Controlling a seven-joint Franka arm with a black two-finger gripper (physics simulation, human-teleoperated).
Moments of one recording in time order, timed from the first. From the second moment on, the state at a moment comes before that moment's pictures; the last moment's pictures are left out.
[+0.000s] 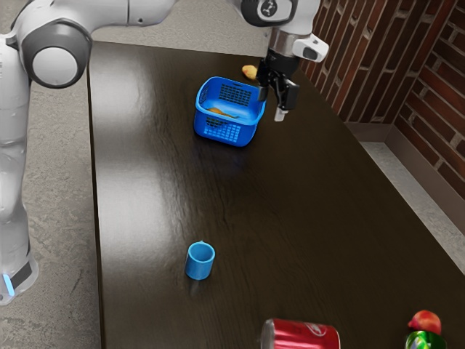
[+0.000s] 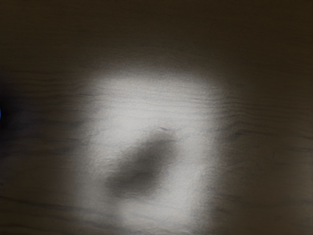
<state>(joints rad) -0.03 0.12 0.10 -1.37 -0.03 1.53 -0.06</state>
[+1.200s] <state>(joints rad) -0.02 0.31 0.49 -1.31 -0.06 1.57 -0.26</state>
